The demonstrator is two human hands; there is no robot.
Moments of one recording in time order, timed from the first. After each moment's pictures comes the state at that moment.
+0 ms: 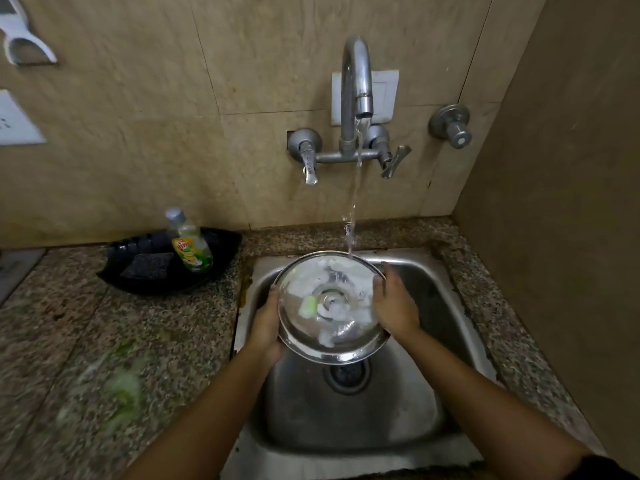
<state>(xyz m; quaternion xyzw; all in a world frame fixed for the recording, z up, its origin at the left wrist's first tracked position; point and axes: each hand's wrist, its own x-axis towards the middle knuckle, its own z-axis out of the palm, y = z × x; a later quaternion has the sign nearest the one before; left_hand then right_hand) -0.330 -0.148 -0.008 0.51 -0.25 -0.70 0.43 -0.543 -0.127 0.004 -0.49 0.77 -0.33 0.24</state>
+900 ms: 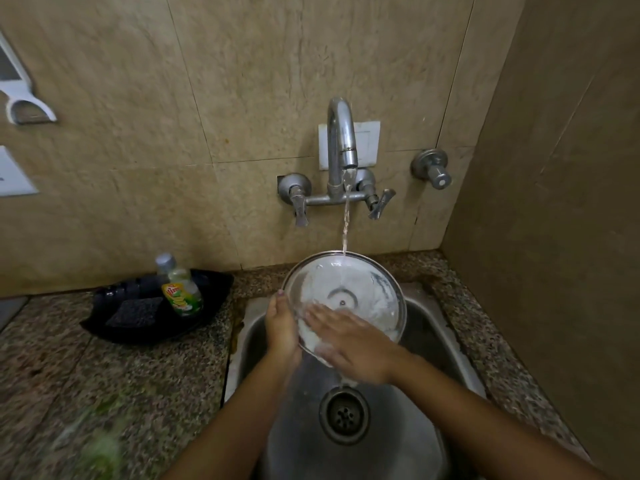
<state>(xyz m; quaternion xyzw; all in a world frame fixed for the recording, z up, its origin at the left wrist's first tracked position) -0.385 -0.181 0.041 0.54 -0.29 -0.58 0.53 -0.525 -0.129 0.033 -0.86 0.49 -0.10 0.10</state>
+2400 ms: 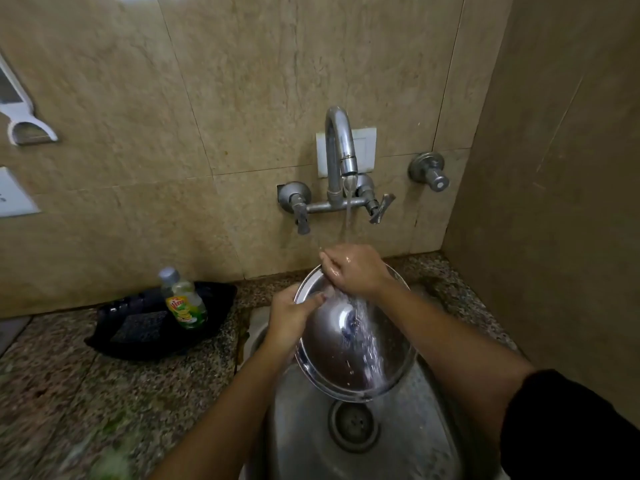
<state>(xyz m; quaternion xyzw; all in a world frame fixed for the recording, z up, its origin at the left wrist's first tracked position) -0.370 -0.180 0.089 0.46 -0.51 -0.56 0.46 -0.530 -0.215 0.109 -0.78 0.53 -0.32 -0.08</state>
